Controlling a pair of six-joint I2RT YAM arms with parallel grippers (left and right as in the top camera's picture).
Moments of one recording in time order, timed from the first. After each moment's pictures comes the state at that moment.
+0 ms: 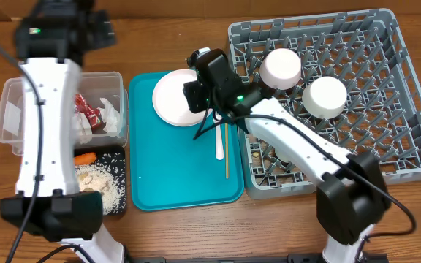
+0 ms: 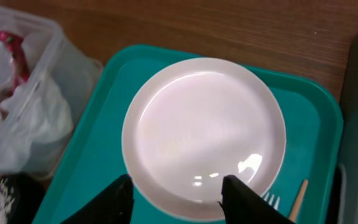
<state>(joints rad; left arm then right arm) 0.01 1.85 2.14 -1.17 -0.34 -0.29 0.65 1.93 1.56 -0.43 -0.02 0.30</state>
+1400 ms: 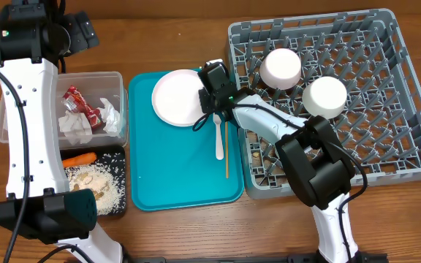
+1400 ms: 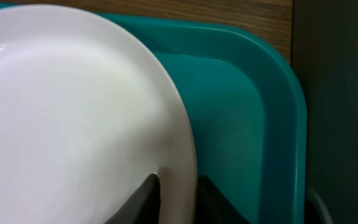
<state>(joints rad) 0.11 1.85 2.14 -1.17 -0.19 -0.29 0.58 2.22 1.55 -0.27 0.17 0.31</state>
